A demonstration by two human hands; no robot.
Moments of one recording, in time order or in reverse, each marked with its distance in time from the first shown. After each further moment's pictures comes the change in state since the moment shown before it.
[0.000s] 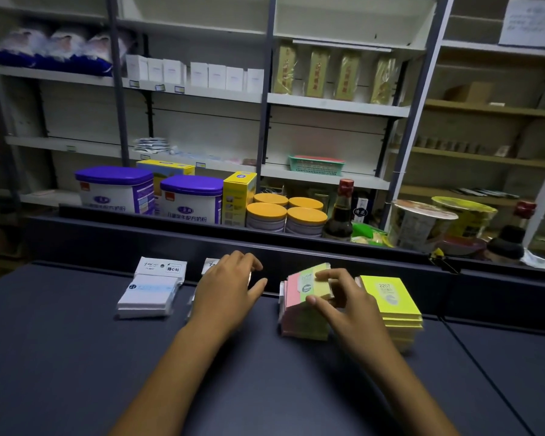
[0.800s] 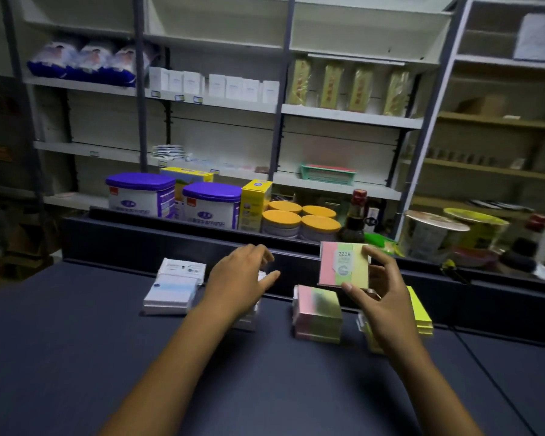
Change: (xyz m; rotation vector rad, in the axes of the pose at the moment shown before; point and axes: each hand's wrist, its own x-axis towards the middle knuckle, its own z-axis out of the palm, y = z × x) left_hand 0.012 -0.005 -0.032 -0.070 -0.038 0.022; right_hand 0.006 -0.012 -0.019 0.452 0.181 0.008
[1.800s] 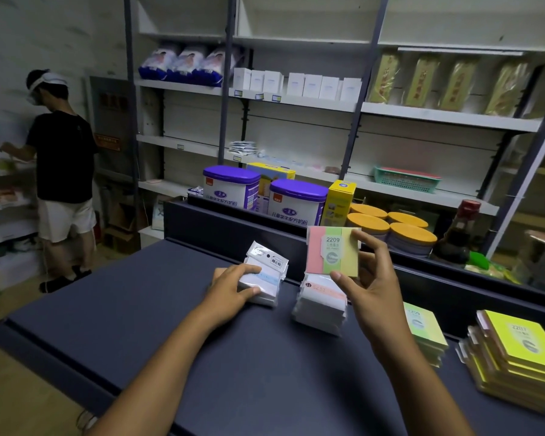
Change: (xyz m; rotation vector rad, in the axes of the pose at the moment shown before) left_hand -0.079 -0.158 -0.029 -0.362 -0.061 -0.448; right_hand -0.006 -0.037 0.150 0.140 -0.245 -0.012
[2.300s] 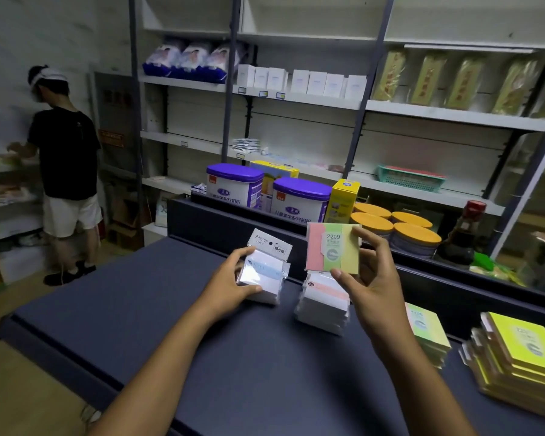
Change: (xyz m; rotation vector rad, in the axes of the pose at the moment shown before) left_hand -0.003 0.013 -0.014 -0.289 0.015 -0.029; right_hand 0.003 -0.005 0.002 -0.018 -0.015 -0.009
